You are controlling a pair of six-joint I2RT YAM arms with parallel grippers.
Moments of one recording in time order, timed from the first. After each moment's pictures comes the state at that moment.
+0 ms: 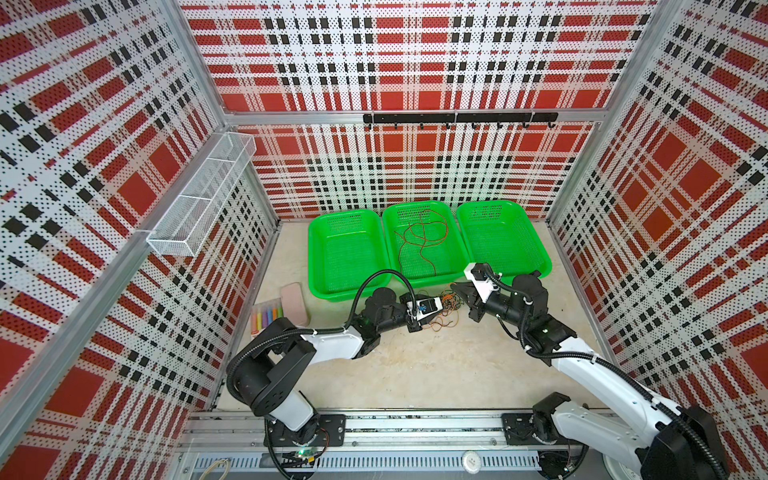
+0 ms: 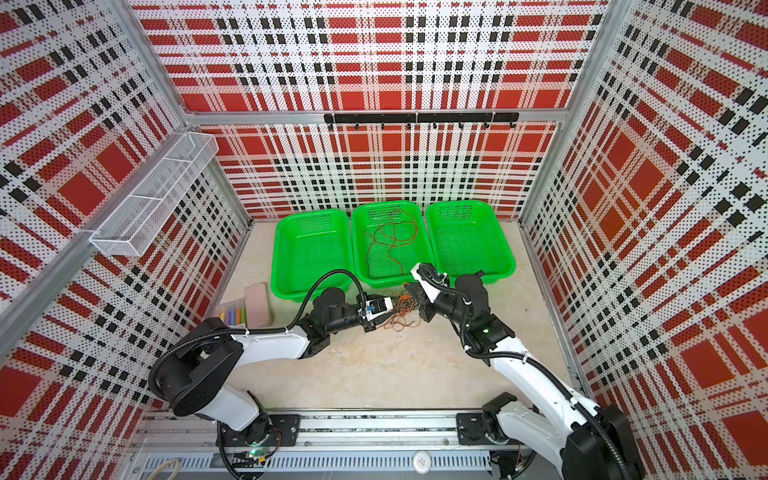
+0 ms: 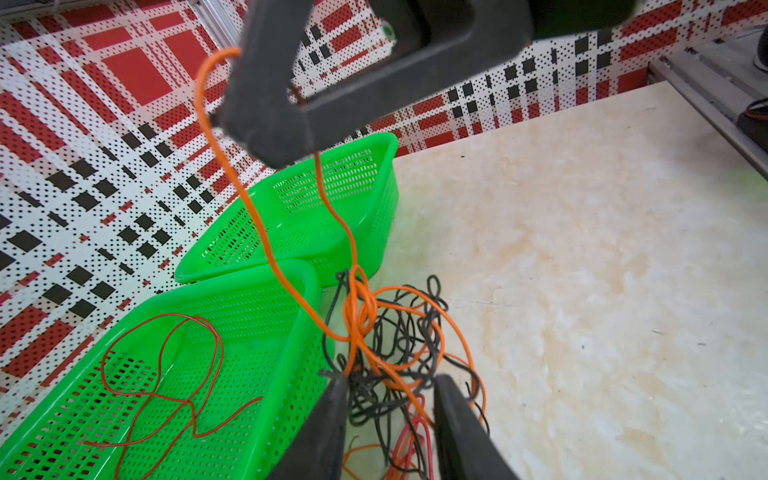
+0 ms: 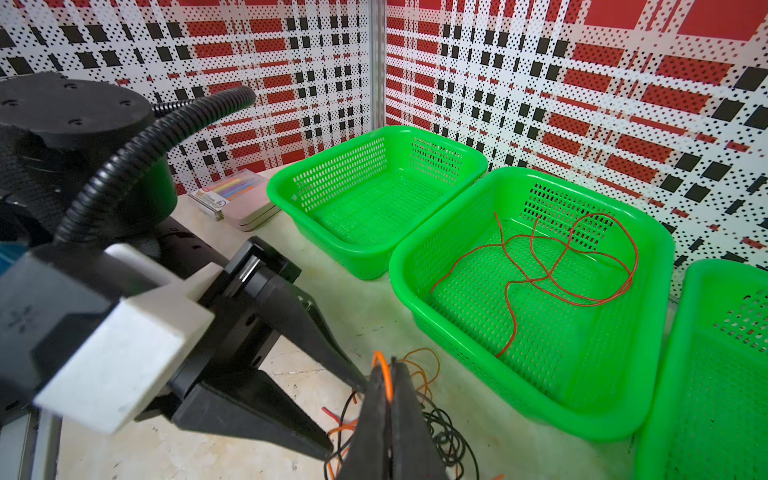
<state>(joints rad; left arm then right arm) -0.76 1.58 0.63 0.73 0.40 0.55 0.47 1.01 0.63 0.15 -0.43 -0.16</state>
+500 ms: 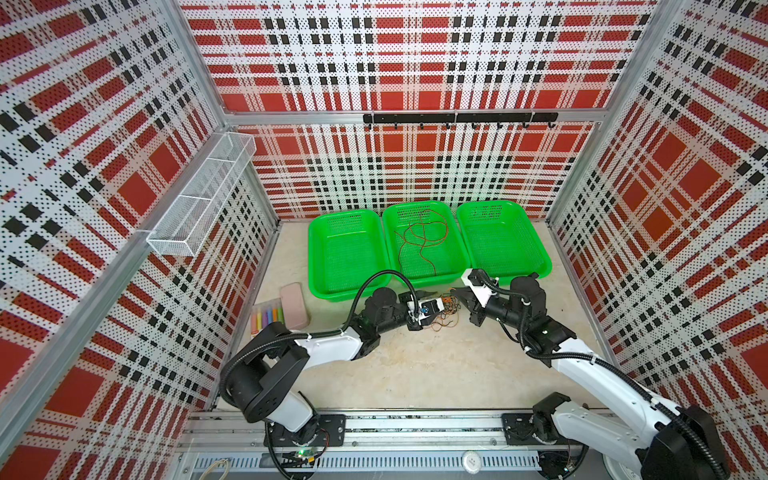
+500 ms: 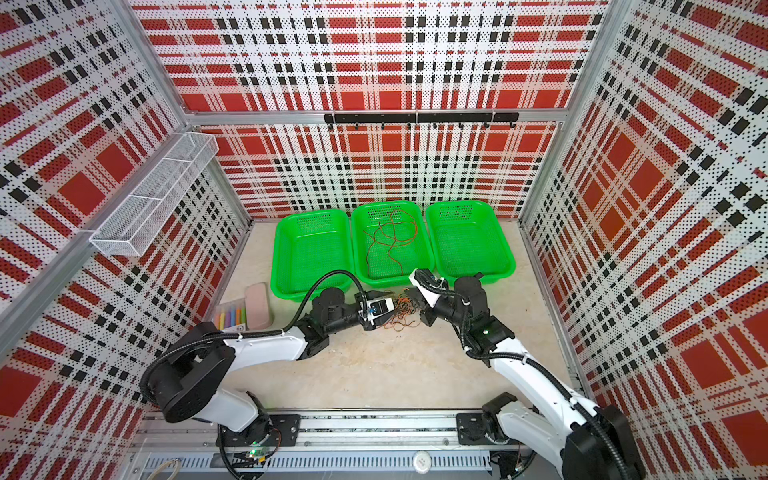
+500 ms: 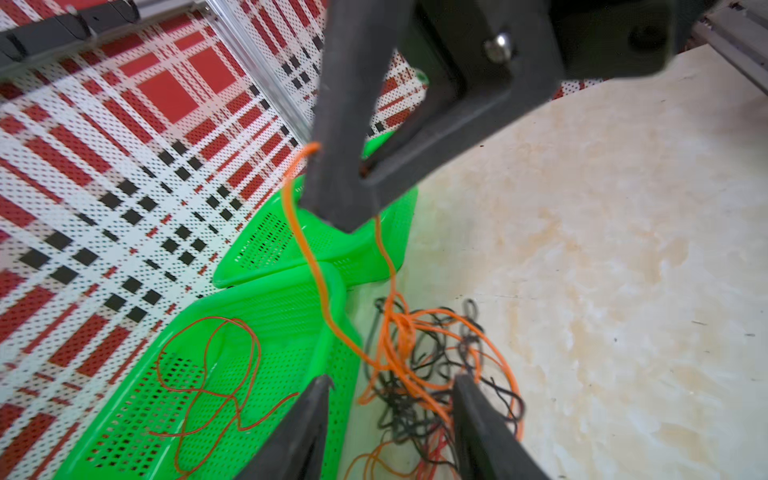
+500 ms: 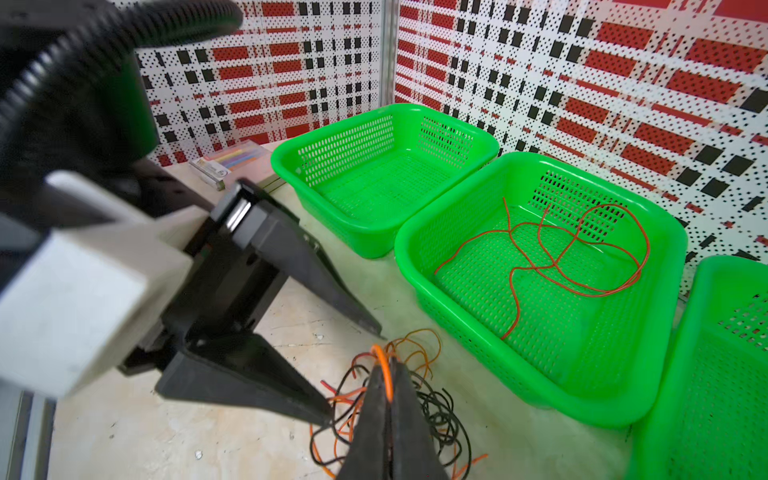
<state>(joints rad) -0.75 1.50 0.63 0.70 0.33 0.63 0.46 1.01 0.61 0.11 -0.46 -0.24</state>
